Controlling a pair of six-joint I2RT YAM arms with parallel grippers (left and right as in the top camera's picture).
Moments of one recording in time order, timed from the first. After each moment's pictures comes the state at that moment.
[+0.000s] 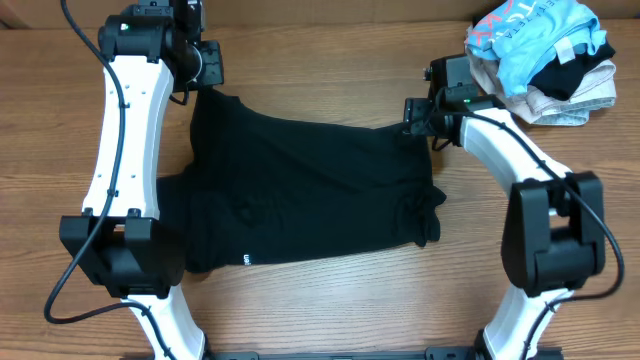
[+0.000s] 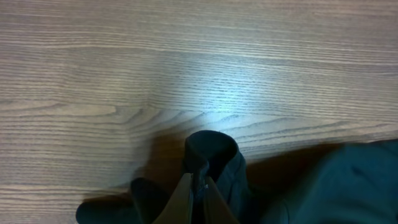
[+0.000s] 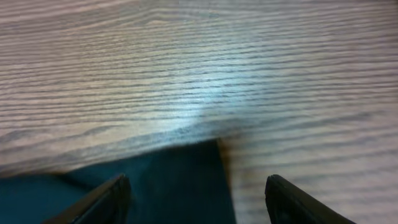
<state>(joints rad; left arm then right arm) -0.04 2.01 2.13 -1.22 0.03 -0.16 0.16 2.01 1.40 -0.46 0.02 0.22</state>
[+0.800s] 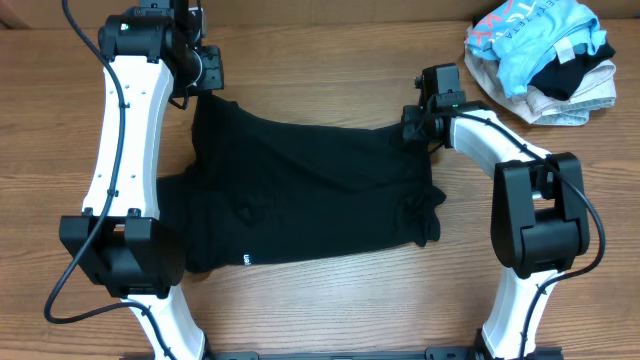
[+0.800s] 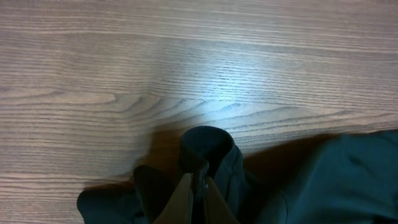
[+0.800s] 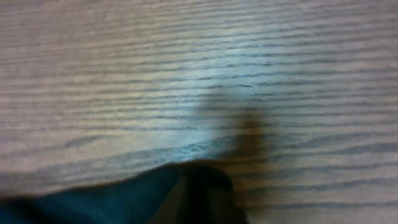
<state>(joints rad) -0.04 2.01 2.13 -1.26 0.04 -0.16 0.16 2.11 1.40 -0.37 -0.04 0.22</state>
